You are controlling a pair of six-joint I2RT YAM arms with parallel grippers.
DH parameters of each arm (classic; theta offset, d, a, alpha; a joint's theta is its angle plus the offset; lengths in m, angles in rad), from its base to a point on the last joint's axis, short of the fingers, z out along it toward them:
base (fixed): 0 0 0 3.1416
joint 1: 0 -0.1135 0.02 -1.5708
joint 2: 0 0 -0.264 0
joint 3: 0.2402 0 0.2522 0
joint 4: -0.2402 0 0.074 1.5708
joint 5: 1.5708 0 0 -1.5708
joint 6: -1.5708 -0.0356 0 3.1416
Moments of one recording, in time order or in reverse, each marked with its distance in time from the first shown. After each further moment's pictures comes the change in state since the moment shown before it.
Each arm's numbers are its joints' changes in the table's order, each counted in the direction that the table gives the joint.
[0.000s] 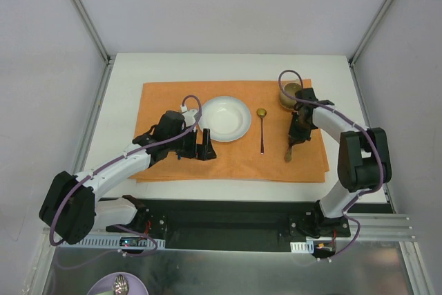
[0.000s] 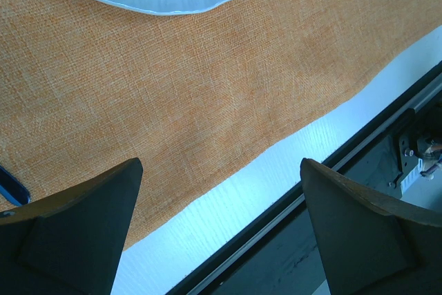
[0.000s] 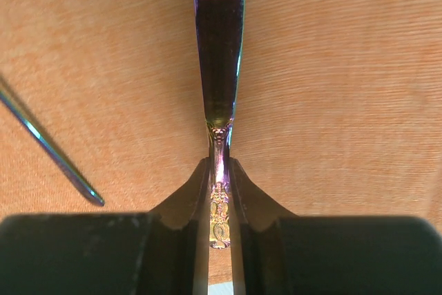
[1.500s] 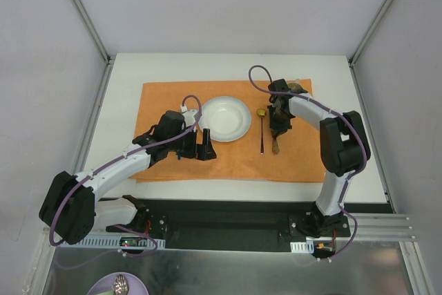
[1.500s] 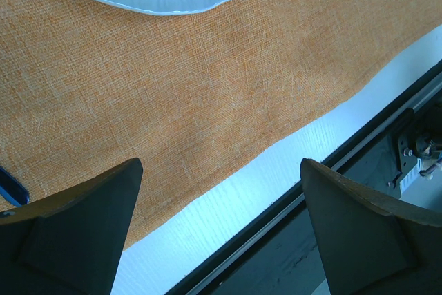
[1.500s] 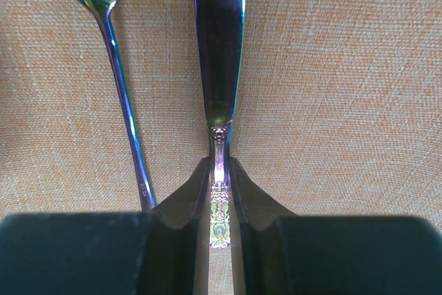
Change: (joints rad) left arm 0.000 0.001 0.000 0.001 0.004 0.002; right arm -0.208 -0.204 0.246 -0.057 0.043 0.114
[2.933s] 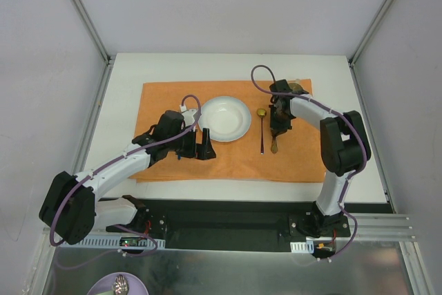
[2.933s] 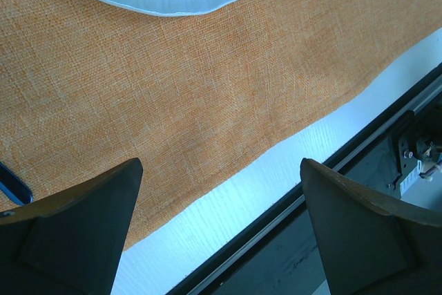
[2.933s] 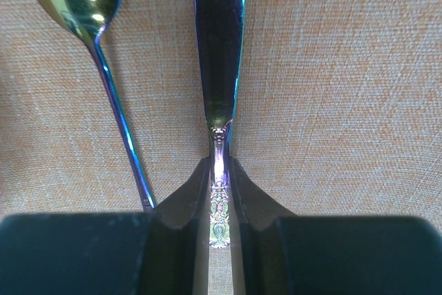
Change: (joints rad) left arm -0.006 0.000 0.000 -0.001 0.000 0.000; right arm 0.015 -0.003 -0.016 0.048 0.001 -0.058
